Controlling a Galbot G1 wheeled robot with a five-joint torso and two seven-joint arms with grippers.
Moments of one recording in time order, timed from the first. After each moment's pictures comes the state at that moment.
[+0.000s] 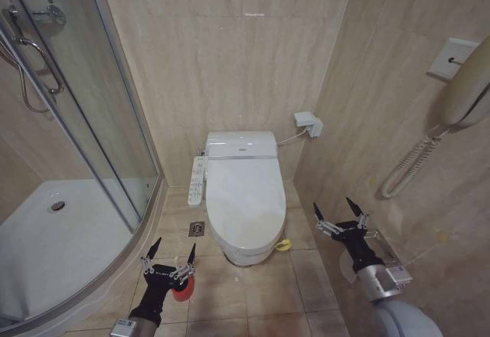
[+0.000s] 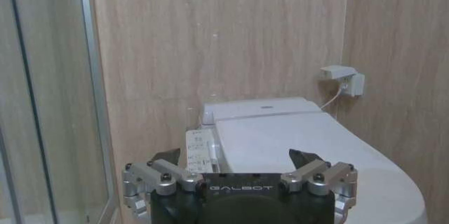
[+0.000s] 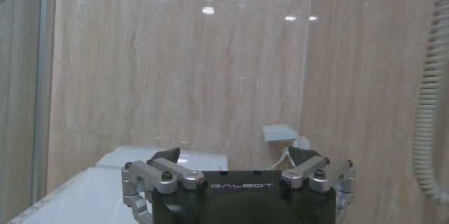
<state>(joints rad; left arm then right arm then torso) 1.74 -1.42 -0.54 -2.15 -0.07 -0.11 0.11 -1.56 1.41 0.78 2.14 0.20 0.08 -0.19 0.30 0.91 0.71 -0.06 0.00</state>
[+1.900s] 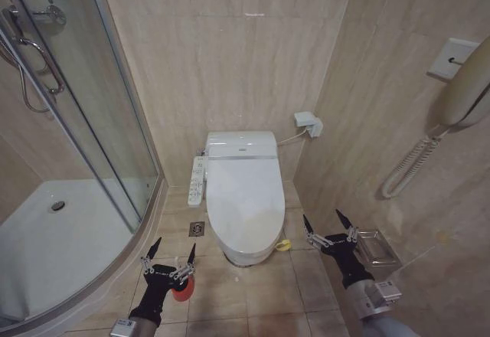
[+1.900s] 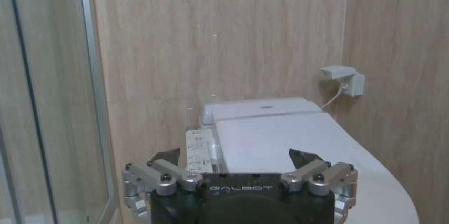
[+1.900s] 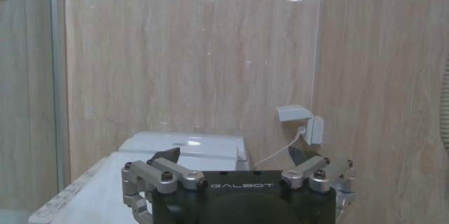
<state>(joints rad) 1.74 -1.42 -0.54 -2.15 -0.07 -0.11 0.11 -1.62 1.44 0.70 2.16 0.17 0.07 -0.17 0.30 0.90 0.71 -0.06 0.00</state>
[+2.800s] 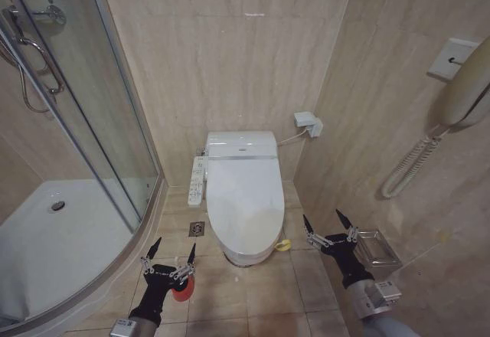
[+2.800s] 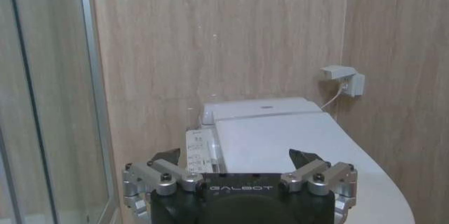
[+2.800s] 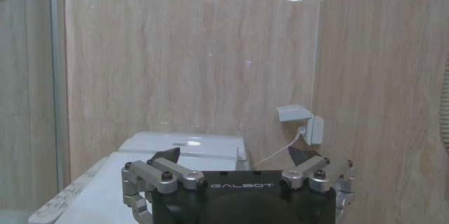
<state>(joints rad) 1.74 -1.42 -0.54 -2.15 -0.07 -0.11 0.11 -1.62 1.44 0.70 2.16 0.17 0.07 -0.17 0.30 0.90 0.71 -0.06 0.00</state>
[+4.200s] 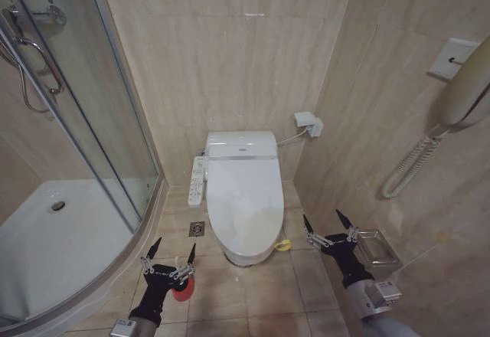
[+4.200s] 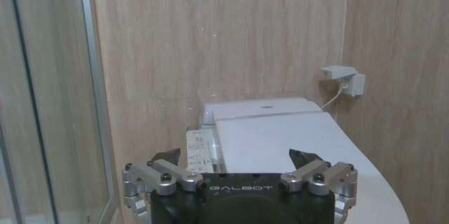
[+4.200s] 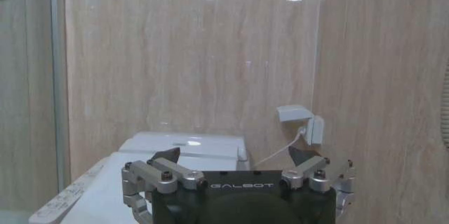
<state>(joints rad) 1.74 -1.42 -0.54 -2.15 -0.07 -0.11 0.11 -1.62 1.44 0.70 2.16 0.17 0.07 -0.17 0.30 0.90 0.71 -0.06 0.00</state>
